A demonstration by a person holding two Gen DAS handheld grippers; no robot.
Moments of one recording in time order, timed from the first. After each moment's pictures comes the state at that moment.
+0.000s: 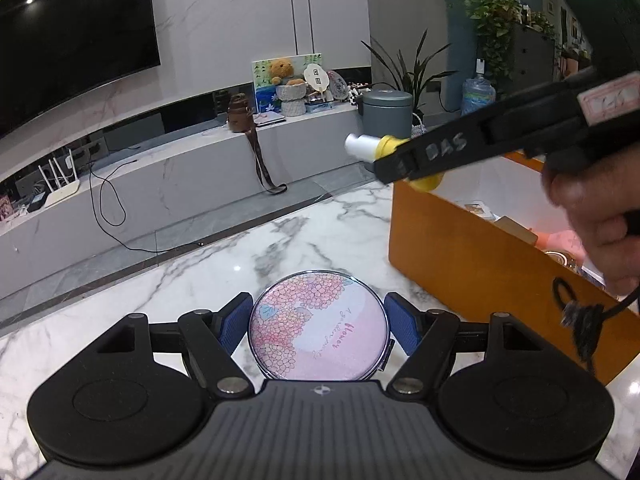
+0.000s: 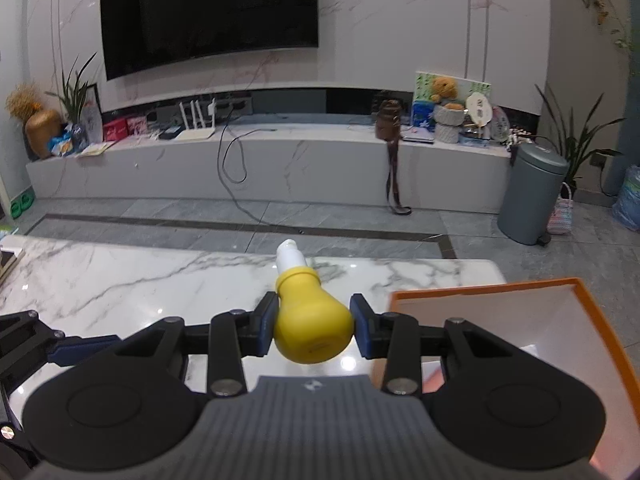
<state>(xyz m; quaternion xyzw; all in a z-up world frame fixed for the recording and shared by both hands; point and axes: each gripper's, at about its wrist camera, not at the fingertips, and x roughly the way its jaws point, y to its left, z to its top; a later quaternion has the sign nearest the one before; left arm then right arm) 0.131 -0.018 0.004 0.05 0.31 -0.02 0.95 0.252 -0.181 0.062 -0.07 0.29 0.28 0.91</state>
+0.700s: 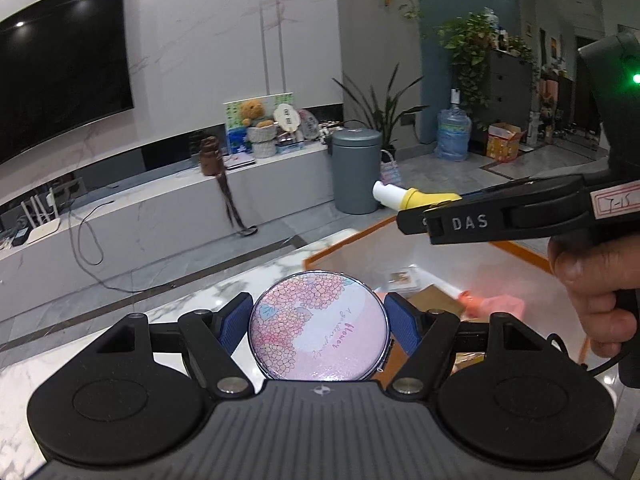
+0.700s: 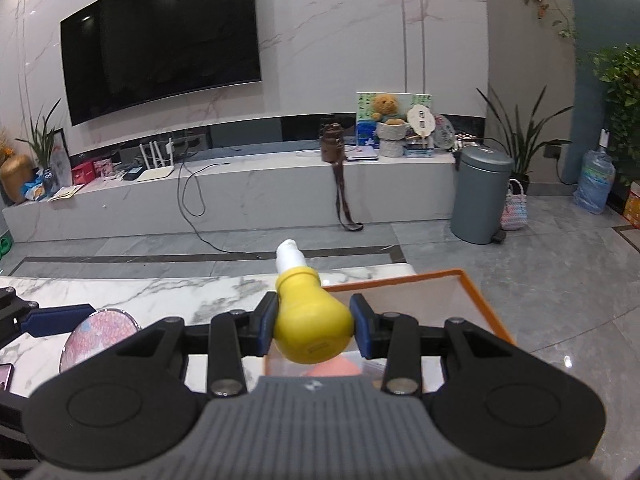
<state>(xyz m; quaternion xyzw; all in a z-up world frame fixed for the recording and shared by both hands) 0.139 -0.106 0.056 0.05 0.27 -0.05 0.96 0.240 -0.295 0.089 -0.03 0.26 0.23 0.94</state>
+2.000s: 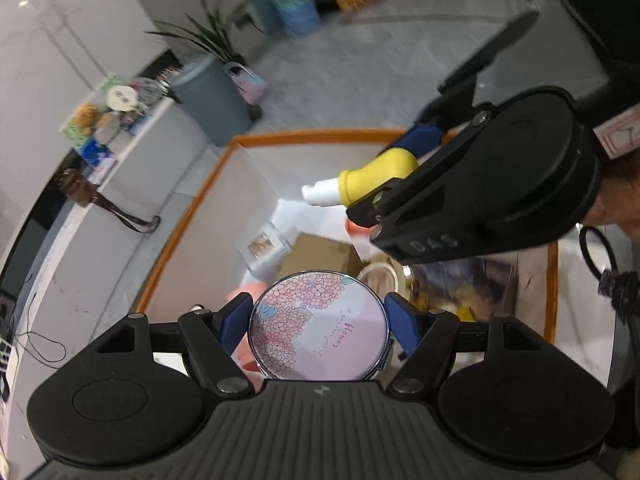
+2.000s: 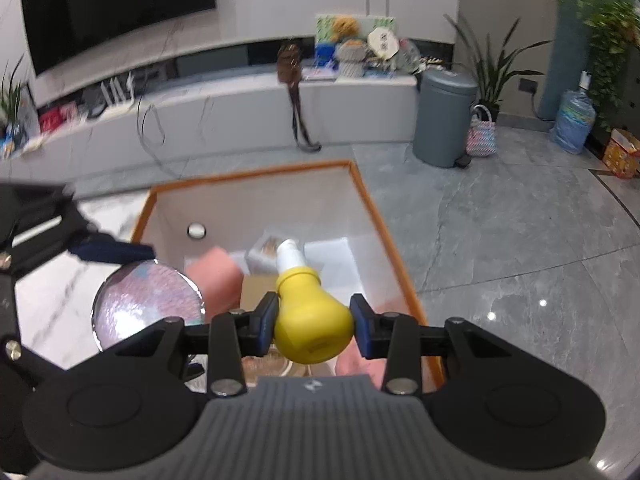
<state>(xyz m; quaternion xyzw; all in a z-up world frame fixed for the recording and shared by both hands) 0.221 -0.237 -0.005 0.31 0.40 -0.20 0.84 0.271 -0.382 0.050 -0.06 0.38 0.20 0.90</state>
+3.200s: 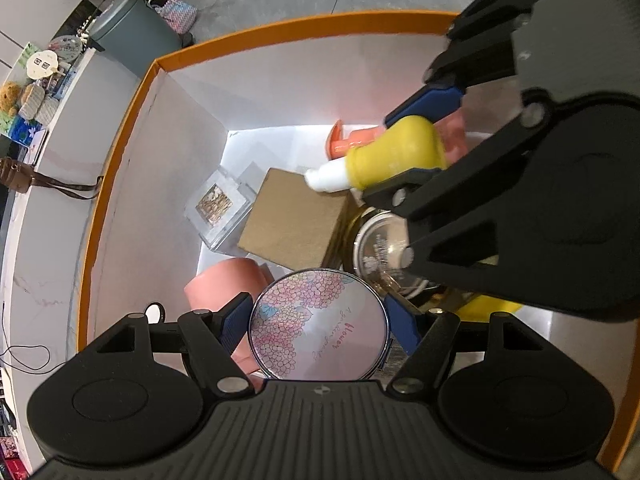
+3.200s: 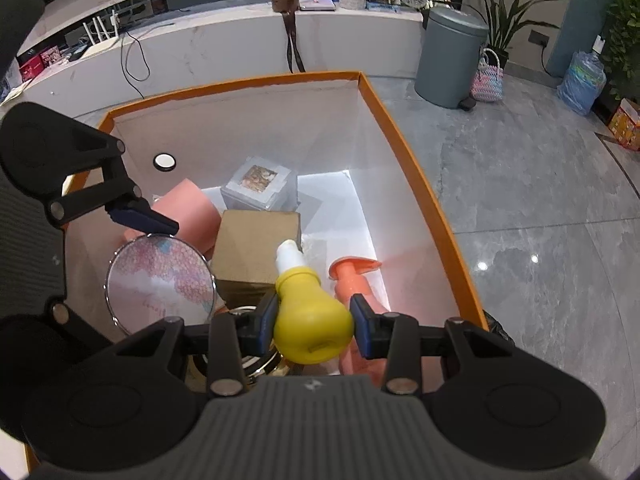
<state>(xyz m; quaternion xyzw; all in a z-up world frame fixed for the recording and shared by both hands) 0.290 -0.245 -0.061 0.37 0.52 -0.24 0.74 0.307 -0.363 -0.001 -0.09 0.47 0.17 0.86</state>
